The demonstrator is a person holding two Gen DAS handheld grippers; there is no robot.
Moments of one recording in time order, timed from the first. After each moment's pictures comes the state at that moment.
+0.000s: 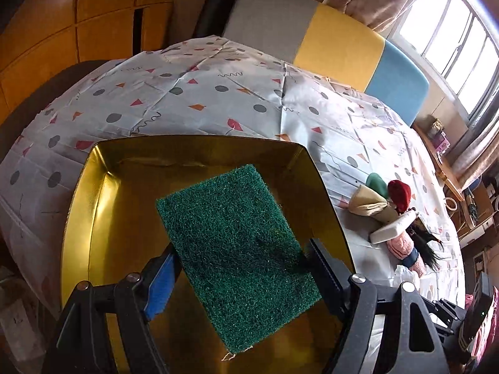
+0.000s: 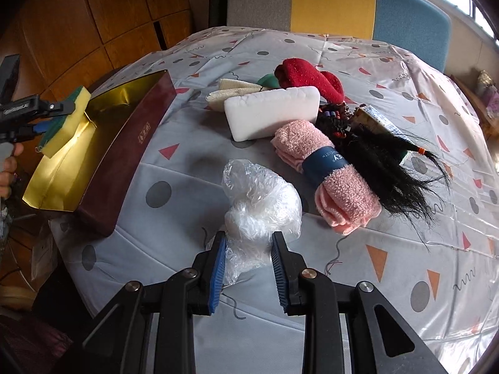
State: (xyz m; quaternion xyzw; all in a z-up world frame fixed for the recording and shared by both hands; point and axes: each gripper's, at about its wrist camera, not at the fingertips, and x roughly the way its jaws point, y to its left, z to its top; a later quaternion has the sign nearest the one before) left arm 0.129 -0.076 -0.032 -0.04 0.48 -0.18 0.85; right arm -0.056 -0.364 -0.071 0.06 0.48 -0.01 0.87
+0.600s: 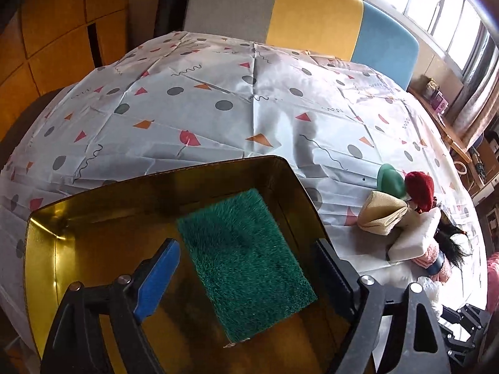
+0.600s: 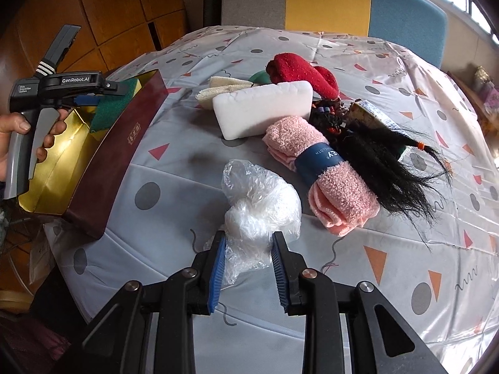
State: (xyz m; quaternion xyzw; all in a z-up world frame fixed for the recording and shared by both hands) left arm 0.186 -0.150 -0.055 0.05 0.49 -0.22 0.84; right arm -0.052 -0.369 -0.078 0.06 0.48 -0.02 0.87
